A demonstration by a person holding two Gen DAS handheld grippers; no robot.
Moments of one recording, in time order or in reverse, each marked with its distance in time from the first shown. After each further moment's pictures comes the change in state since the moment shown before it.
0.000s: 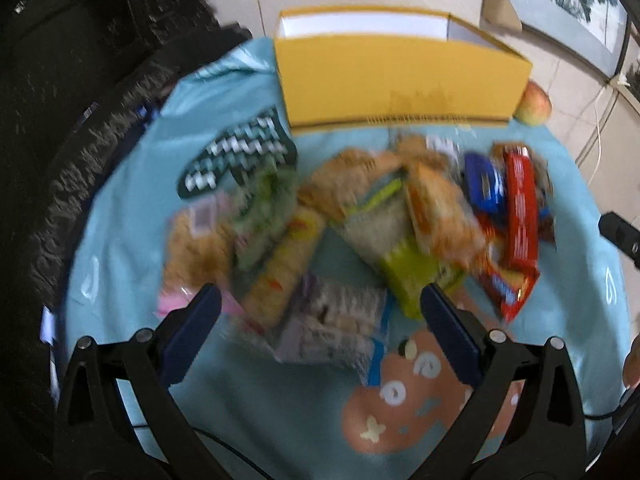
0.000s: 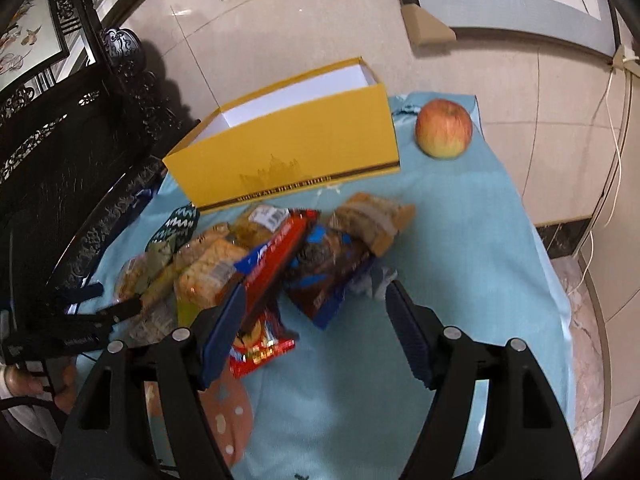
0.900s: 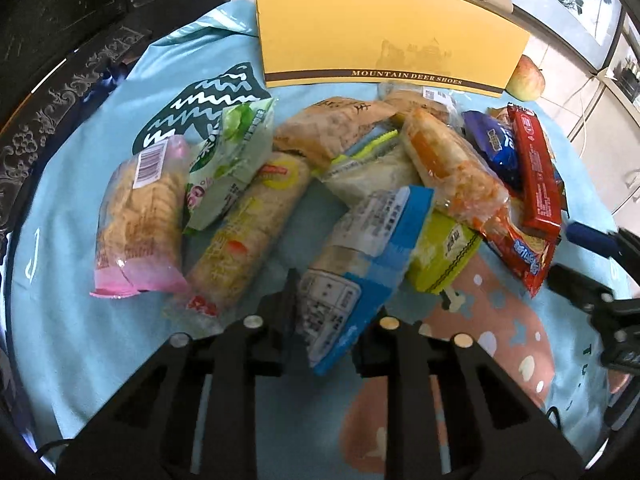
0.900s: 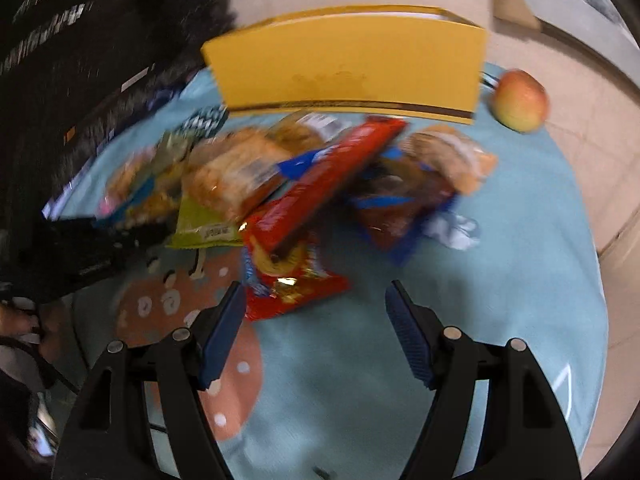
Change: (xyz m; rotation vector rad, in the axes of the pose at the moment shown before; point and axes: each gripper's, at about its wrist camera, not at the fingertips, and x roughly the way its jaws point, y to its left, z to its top) left arm 0.041 0.007 -0.022 0.001 0.029 -0.107; right arm 0.063 0.057 -0.032 -0.297 0.184 -0.015
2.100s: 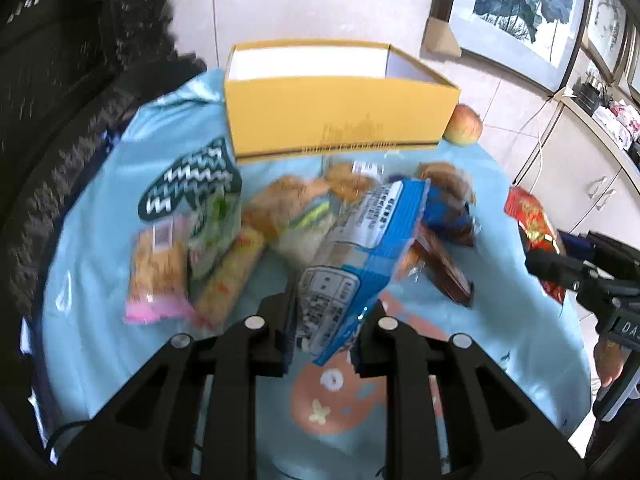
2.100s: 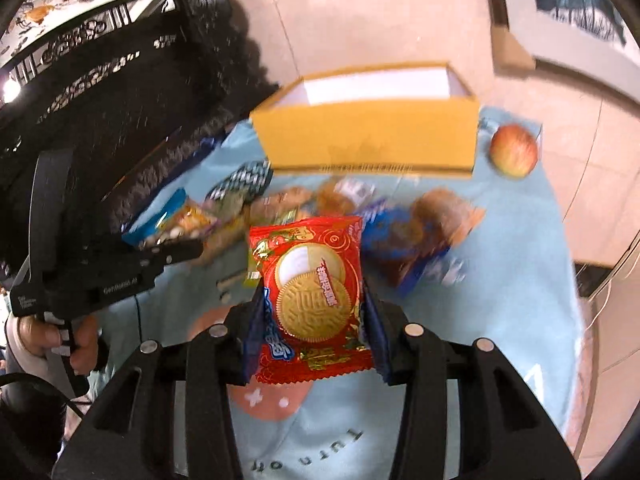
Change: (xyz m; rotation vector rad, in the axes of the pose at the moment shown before) left arm -0.092 -0.027 0.024 0.042 -0.142 -0.086; right arm -0.104 -0.007 0.023 0.047 -0.159 0.101
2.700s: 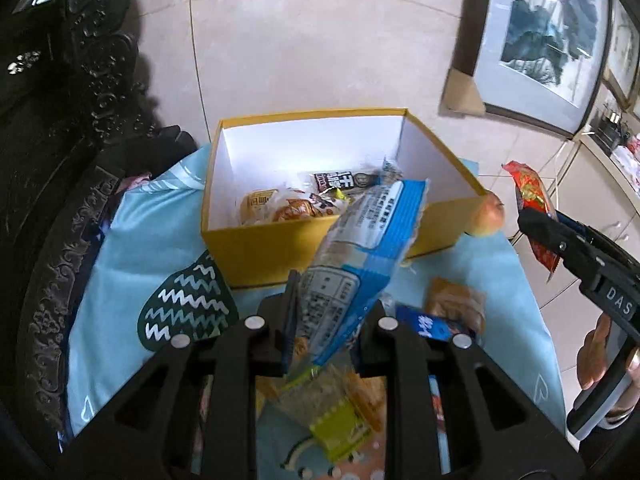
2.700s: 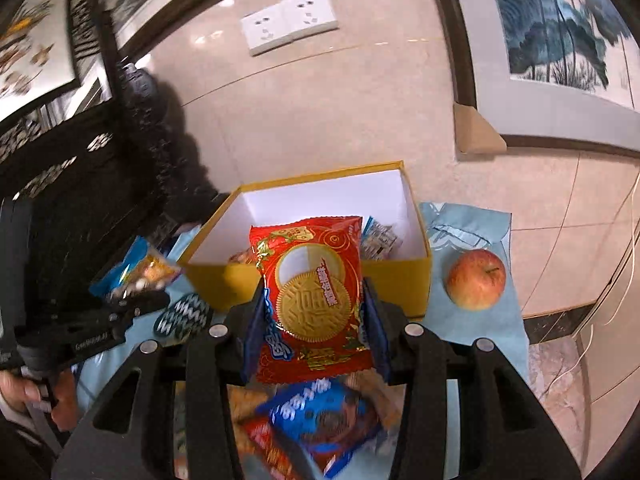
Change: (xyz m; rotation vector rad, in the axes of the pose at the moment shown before) left arm 0.042 -0.004 0.145 -0.006 -0.052 0.036; right arm 0.045 -0.067 0.125 0.115 -0.193 -0.102
